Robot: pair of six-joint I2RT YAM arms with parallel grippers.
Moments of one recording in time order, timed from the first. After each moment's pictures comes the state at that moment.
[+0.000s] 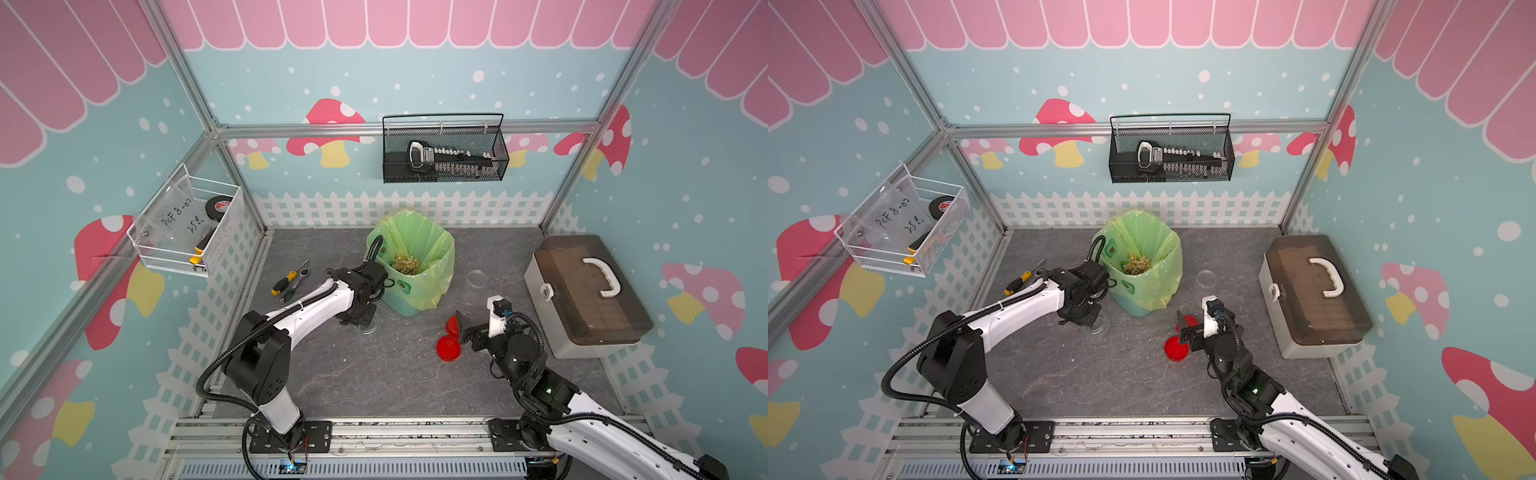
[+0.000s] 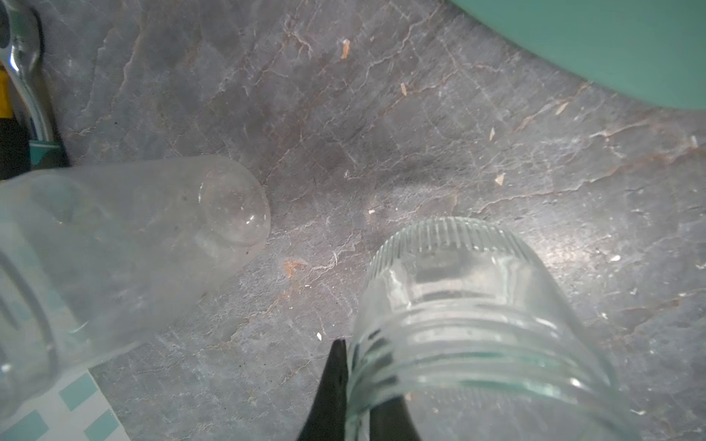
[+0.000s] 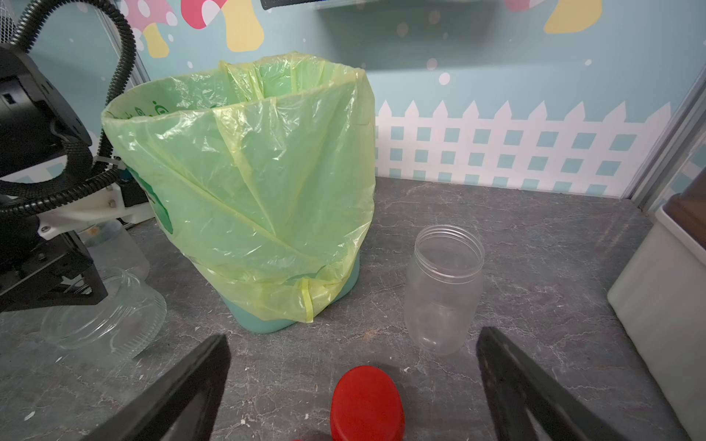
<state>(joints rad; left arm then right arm) -0.57 1.68 1.26 -1.05 -0.24 -0.24 0.77 0.57 0.30 0.11 0.45 0.14</state>
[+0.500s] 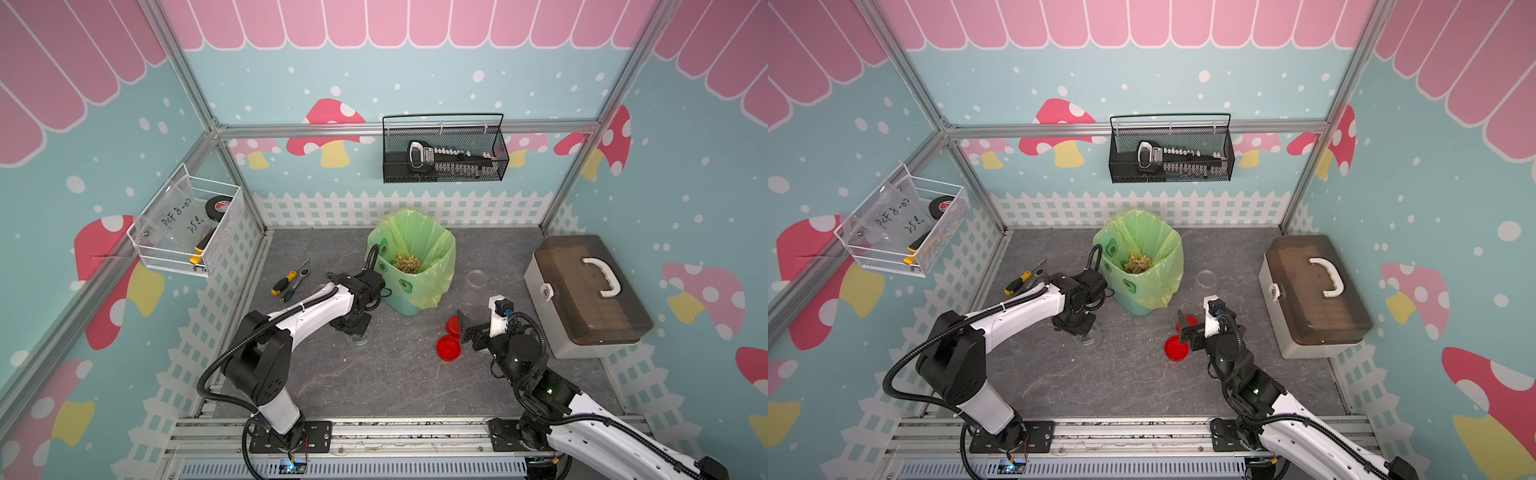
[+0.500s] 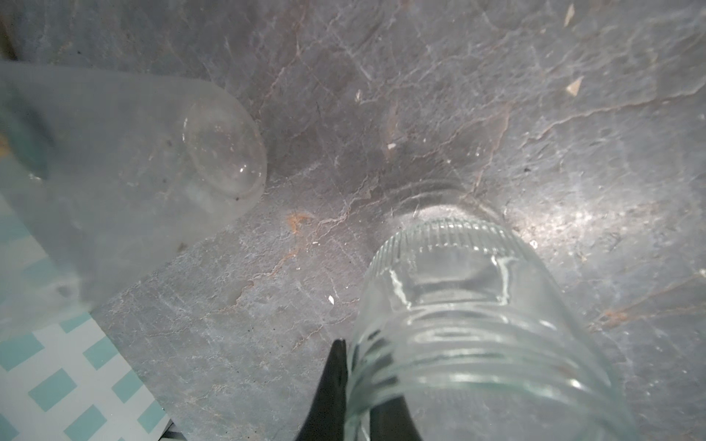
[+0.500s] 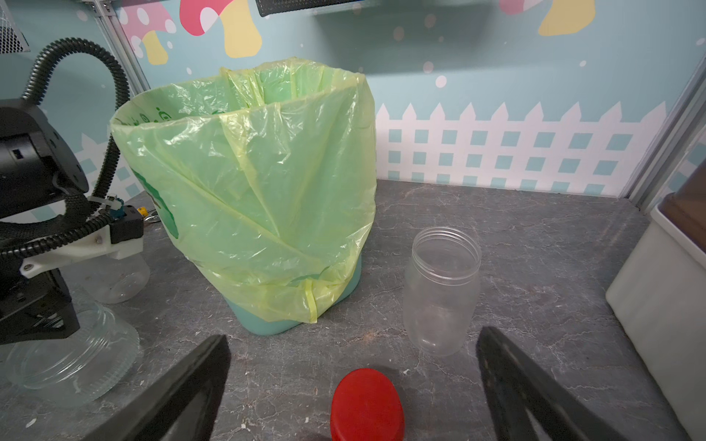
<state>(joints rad) -0.57 1.69 1.21 -1.10 -0.24 -0.23 0.77 0.56 0.30 0.11 0.45 0.15</state>
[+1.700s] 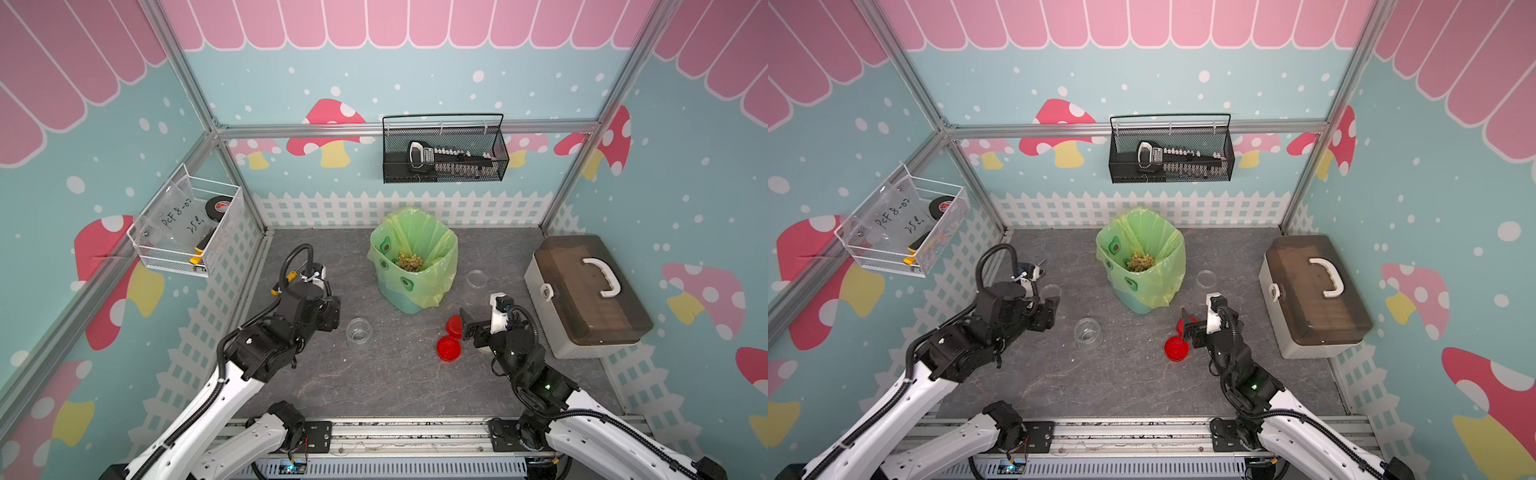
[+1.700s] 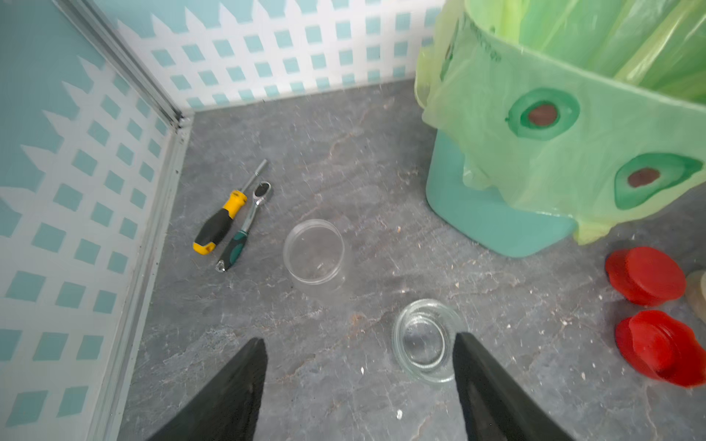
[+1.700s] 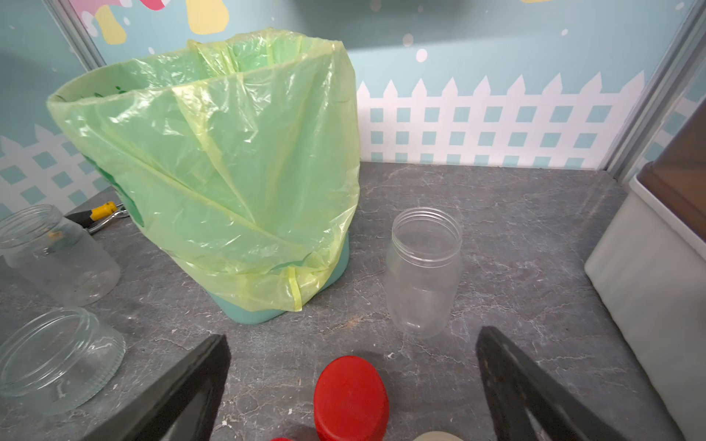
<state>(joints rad) -0.57 0.79 0.96 -0.77 -0.41 -0.23 0.68 0.62 0.34 0.04 0.44 0.20</state>
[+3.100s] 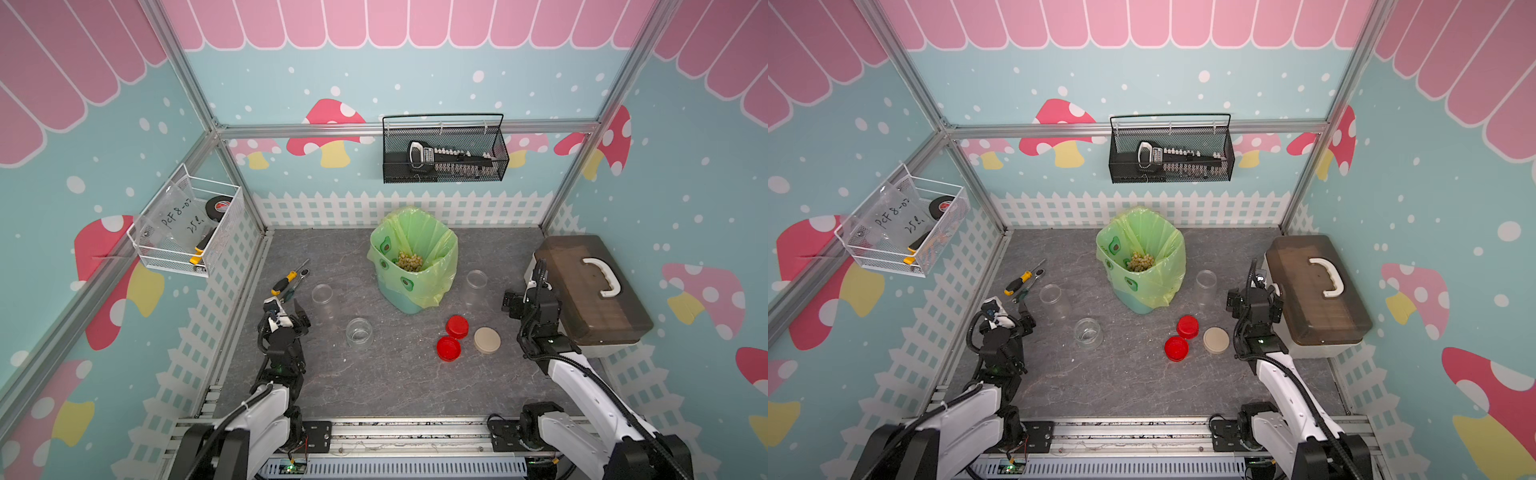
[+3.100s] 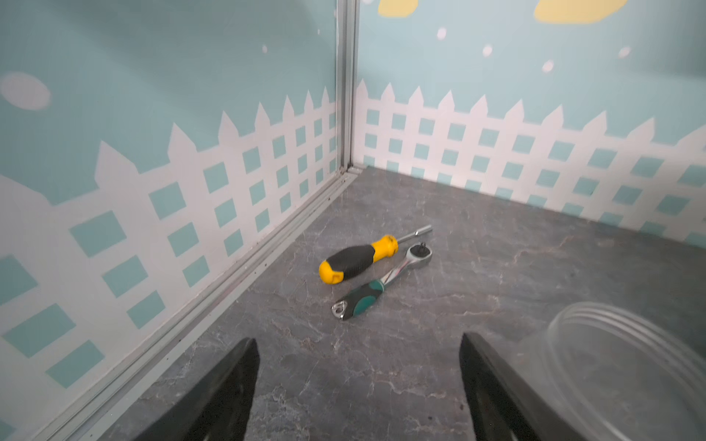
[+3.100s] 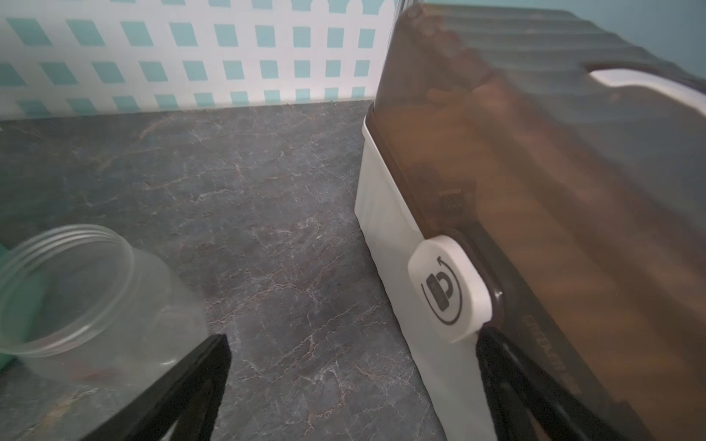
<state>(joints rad) -0.06 1.10 0.07 0.86 -0.46 -0.14 0.10 1.01 0.48 0.06 0.43 0.04</state>
